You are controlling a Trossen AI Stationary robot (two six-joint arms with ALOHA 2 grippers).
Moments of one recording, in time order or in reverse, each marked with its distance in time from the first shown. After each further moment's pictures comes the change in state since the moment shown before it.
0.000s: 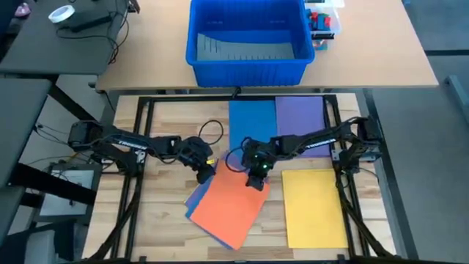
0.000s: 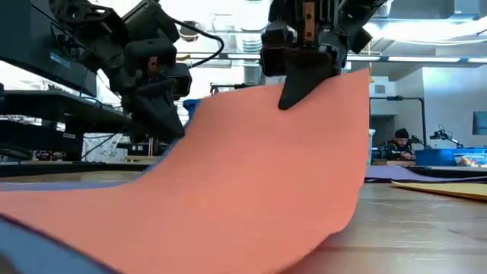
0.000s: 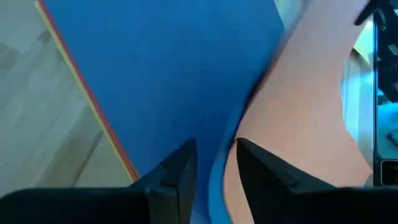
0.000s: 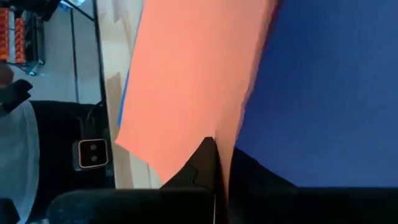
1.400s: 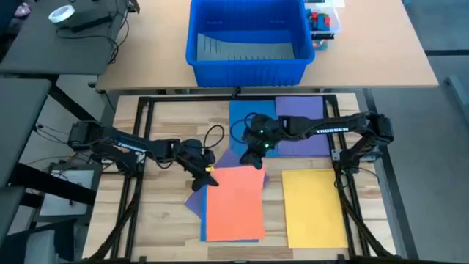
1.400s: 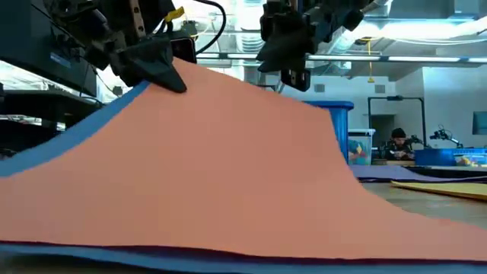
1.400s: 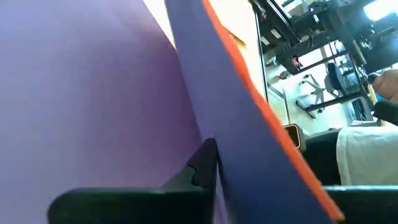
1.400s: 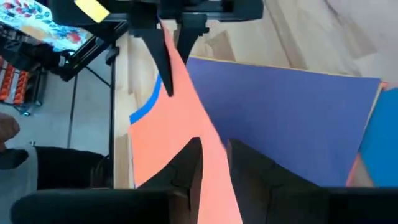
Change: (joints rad) left arm -0.065 -0.009 0.002 0.197 0.246 -0.043; right arm -0.133 -0.122 0.086 -0.058 0.029 -0.089
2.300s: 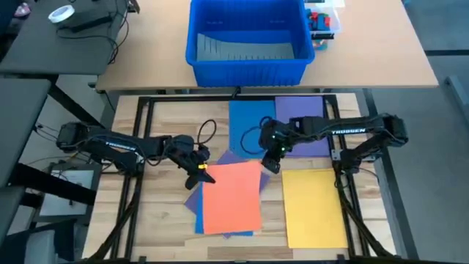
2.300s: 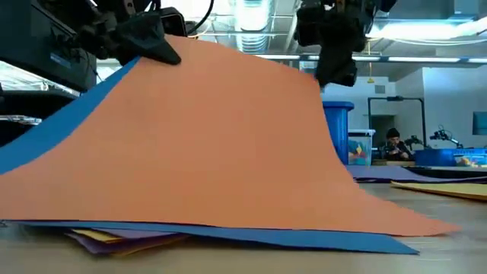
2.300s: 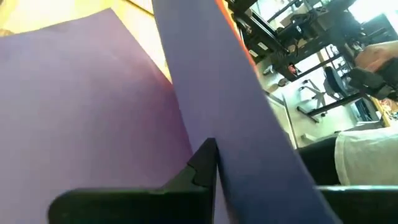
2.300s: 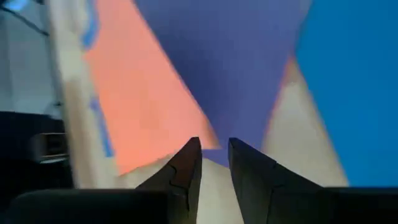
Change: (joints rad) left arm 0.000 -0.140 0.001 -0.093 -0.028 0.061; right arm 0.006 -0.156 -0.051 -0.347 0.106 -0.060
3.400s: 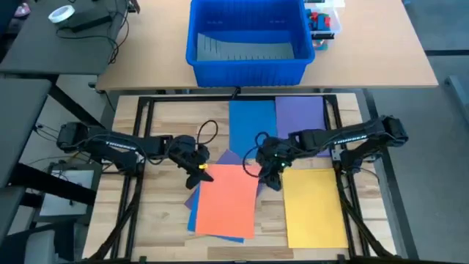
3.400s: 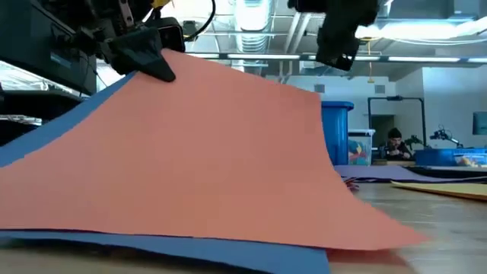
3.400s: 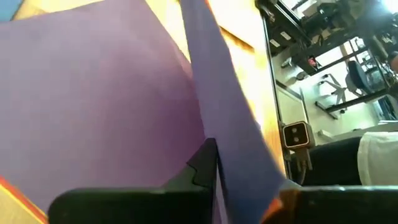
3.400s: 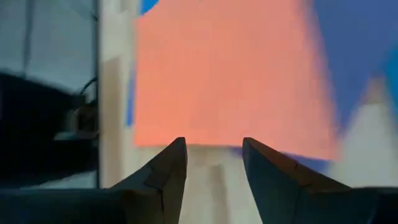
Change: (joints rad) left arm 0.012 0.000 0.000 -0.084 -0.030 0.042; right arm 0.184 0.013 0.019 0.072 0.125 0.032
